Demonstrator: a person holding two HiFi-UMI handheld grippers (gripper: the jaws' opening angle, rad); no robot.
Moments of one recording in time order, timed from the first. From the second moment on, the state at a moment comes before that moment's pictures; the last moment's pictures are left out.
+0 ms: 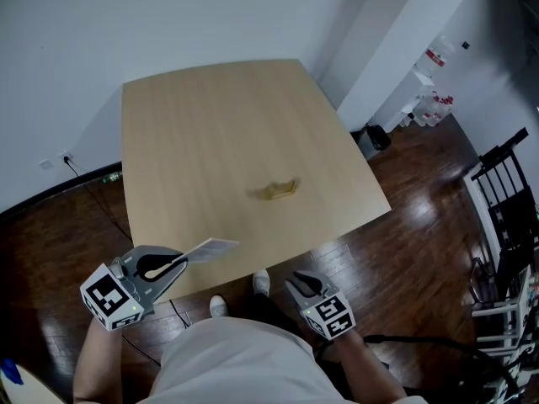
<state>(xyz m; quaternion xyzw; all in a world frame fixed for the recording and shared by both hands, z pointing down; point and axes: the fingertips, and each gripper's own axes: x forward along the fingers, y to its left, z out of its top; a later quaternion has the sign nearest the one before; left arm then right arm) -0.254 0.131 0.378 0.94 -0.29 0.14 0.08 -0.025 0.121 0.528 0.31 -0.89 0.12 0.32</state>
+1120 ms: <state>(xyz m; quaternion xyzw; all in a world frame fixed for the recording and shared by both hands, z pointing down) -0.204 0.010 0.385 0.95 -0.26 0.19 0.08 0.012 0.089 0.533 0.32 -0.88 0.15 0.30</state>
